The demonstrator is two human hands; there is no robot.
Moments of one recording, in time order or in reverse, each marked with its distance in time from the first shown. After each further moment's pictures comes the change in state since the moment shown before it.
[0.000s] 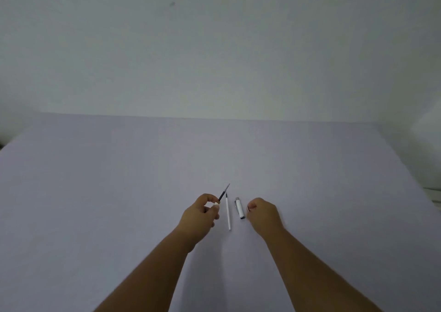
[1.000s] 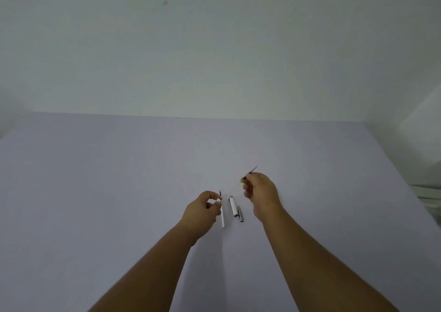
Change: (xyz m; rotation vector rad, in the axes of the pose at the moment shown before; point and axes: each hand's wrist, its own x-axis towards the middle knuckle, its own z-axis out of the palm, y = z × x) left_hand 0.007 0.007 0.014 0.052 -0.012 0.022; right_hand 0.006 -0.039 -0.036 1.005 0.015 0.137
